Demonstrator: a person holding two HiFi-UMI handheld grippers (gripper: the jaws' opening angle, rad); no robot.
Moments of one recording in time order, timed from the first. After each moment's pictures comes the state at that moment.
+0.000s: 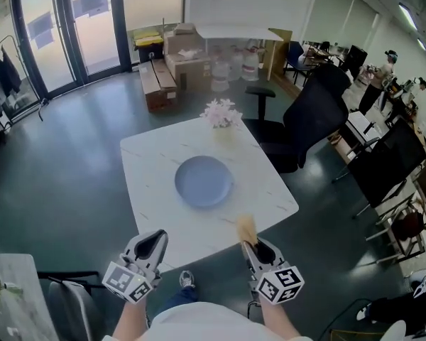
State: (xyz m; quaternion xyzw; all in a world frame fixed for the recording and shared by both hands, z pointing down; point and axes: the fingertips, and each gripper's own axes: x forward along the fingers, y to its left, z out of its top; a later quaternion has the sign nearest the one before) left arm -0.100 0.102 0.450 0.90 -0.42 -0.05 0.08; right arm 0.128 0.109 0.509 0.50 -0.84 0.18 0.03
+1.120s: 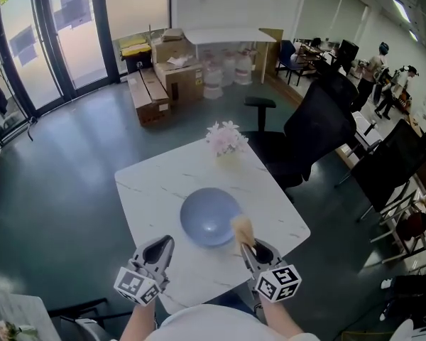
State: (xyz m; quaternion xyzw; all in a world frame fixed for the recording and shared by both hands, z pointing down) left arm -0.129 -0.065 0.478 0.91 -0.40 -0.04 0.09; right arm 0.085 -0.048 0.525 0.52 -0.83 0.19 0.04
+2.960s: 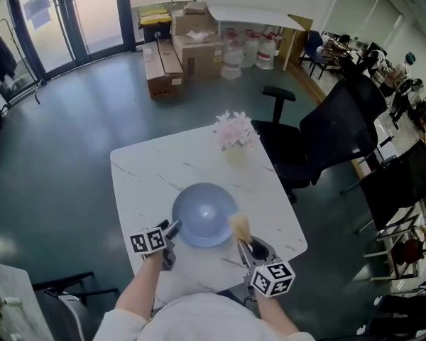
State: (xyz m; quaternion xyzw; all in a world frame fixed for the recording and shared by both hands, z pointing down) left arm -0.105 -0.176 0.720 0.72 -0.48 0.04 0.50; right arm 0.121 -0.115 0.589 0.48 -0.84 0.25 0.10
